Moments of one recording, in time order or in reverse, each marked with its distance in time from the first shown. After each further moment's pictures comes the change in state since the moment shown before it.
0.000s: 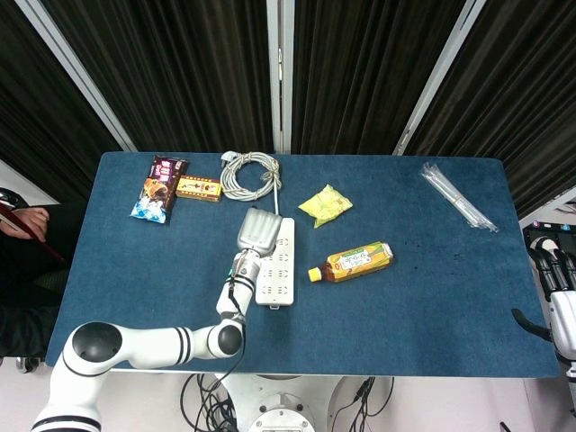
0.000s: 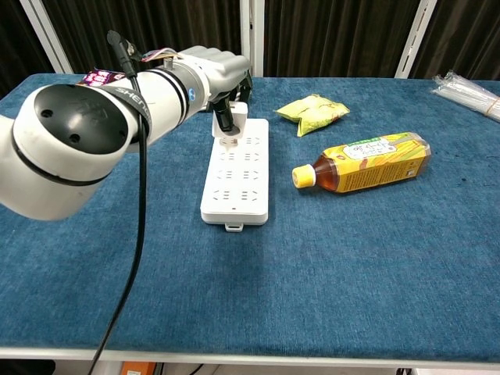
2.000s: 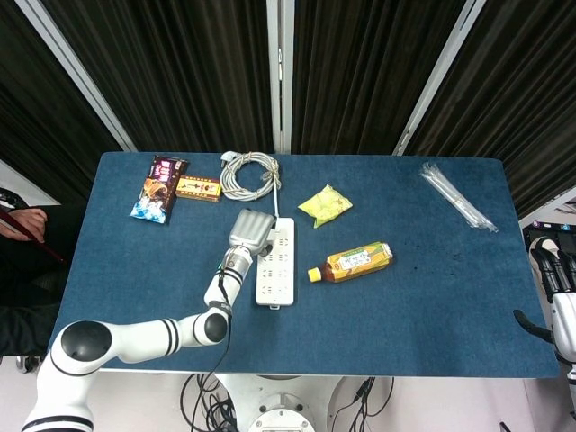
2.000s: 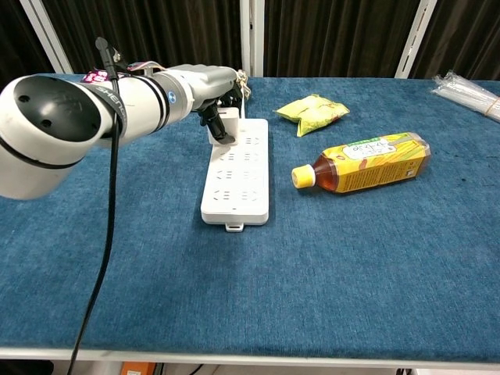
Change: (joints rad) left arm 0.027 0.051 0.045 0.064 0.007 -0.195 -0.229; right arm -0.011 0.003 0.003 -0.028 0.010 0.006 -0.027
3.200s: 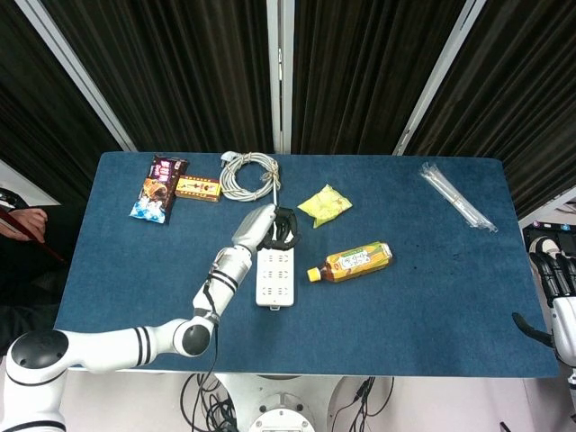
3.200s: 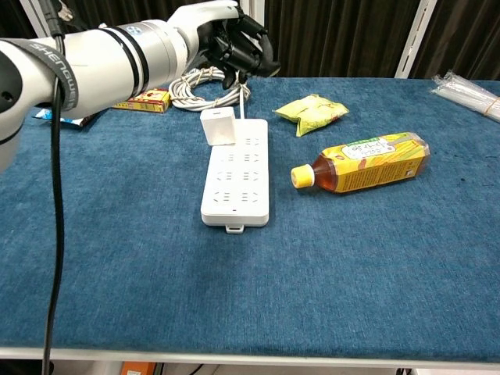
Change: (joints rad) left arm 0.173 0.103 -0.161 -0.251 0.325 -0.028 -0.895; right arm -0.014 -0.009 -0.010 0.028 -0.035 0.029 0.042
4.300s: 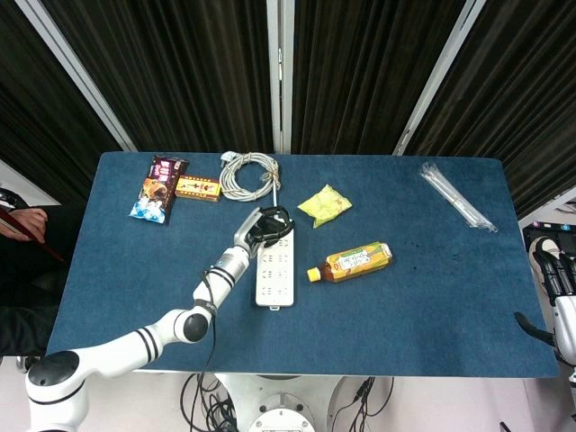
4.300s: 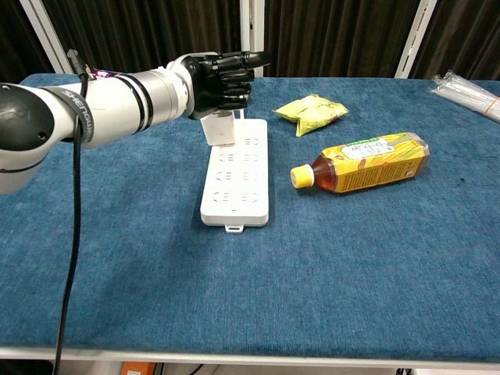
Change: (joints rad) left arm 0.115 -0.168 -0.162 0.296 0.264 -0.320 -0.848; right arm 0.001 -0.001 0.007 -0.003 0.027 -0.018 -0.010
